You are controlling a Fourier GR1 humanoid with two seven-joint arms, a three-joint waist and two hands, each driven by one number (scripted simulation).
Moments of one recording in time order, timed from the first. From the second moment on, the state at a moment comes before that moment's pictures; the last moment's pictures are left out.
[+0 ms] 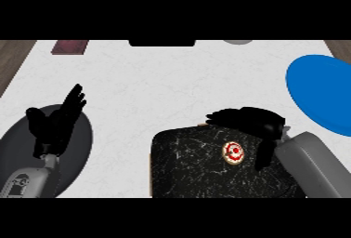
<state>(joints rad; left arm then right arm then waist) -0.16 0.31 -0.03 -1.40 0.15 0.10 0.15 -0.46 -0.42 0.40 -1.25 0.73 0.56 -0.48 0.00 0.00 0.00</state>
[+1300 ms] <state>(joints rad) -0.15 0.27 0.04 -1.41 0.09 0.04 0.16 -0.34 -0.34 0.37 -1.31 0.91 0.51 -0.51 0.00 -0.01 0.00</state>
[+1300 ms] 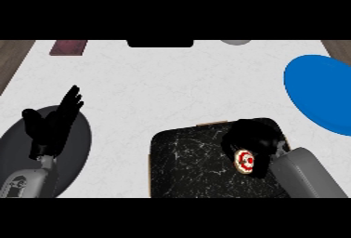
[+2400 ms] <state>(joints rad) -0.14 0.25 0.04 -1.40 0.07 0.04 0.15 -0.13 -0.35 -0.26 -1.69 0.65 0.10 -0.30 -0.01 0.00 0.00</state>
